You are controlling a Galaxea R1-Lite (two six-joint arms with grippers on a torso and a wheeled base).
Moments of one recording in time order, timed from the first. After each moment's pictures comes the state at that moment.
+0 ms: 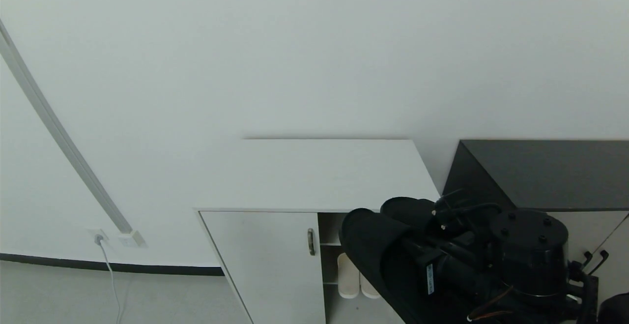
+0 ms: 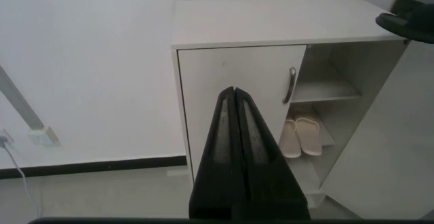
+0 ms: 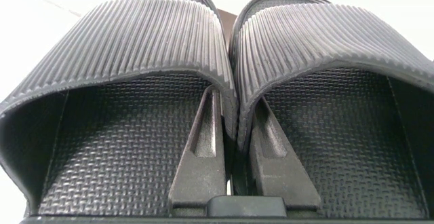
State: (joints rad) left arm 0.00 0.00 0.00 0.00 -0.07 0.01; right arm 0.82 1.71 -0.46 -0.94 -0.30 0.15
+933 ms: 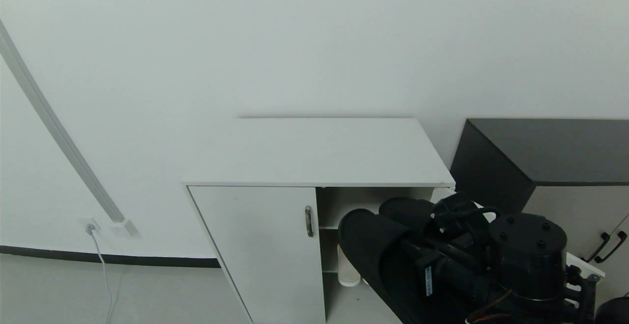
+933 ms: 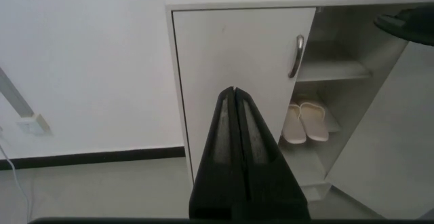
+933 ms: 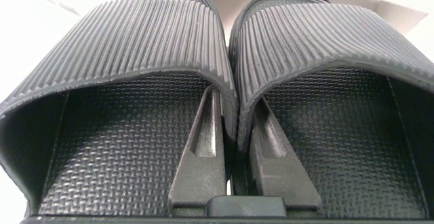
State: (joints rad) left arm 0.00 0.00 0.00 0.00 -0.07 0.01; right arm 0.82 1.73 -0.44 -0.99 -0.30 0.14
